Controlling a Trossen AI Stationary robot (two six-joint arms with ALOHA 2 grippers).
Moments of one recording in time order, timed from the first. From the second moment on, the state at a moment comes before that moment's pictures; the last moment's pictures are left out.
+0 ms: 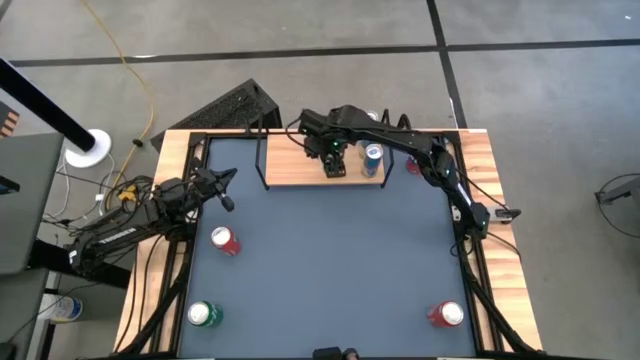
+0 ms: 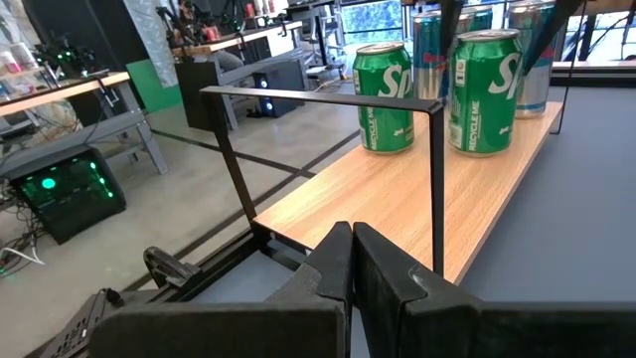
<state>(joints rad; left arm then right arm) 0.43 0.02 0.06 -0.11 -0.35 0.15 -0.36 2.26 2.34 -1.35 0.19 -0.50</state>
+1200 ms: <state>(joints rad) 0.43 0.02 0.06 -0.11 -0.35 0.15 -0.42 2.11 2.27 -1.51 -0.11 -0.32</state>
